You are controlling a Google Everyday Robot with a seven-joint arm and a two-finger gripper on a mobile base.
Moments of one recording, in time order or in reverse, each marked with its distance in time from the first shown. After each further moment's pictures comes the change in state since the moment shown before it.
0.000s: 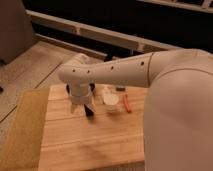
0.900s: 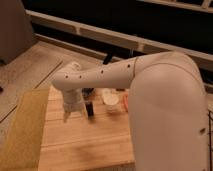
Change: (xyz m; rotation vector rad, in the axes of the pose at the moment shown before) arm 0.023 0.048 0.046 -0.033 0.116 -0.182
